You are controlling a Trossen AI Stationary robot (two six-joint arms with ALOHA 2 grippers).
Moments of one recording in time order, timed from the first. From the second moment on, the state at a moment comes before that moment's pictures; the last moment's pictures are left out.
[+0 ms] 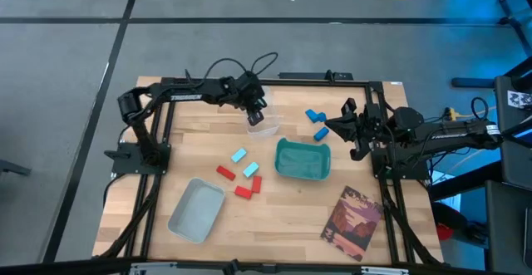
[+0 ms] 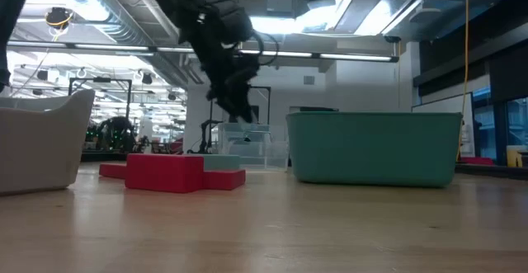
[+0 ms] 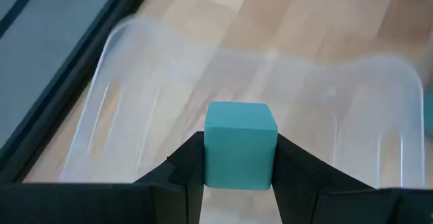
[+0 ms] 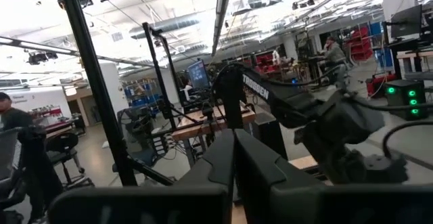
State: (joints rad) left arm 0.46 1.75 1.23 -0.36 -0.03 -0.01; right arm 0.06 0.72 0.56 0.42 0.09 0.25
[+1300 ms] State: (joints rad) left arm 0.47 1.93 1.33 -0.55 -0.02 -0.03; right arm 0.06 0.75 0.56 0.42 0.31 0.26
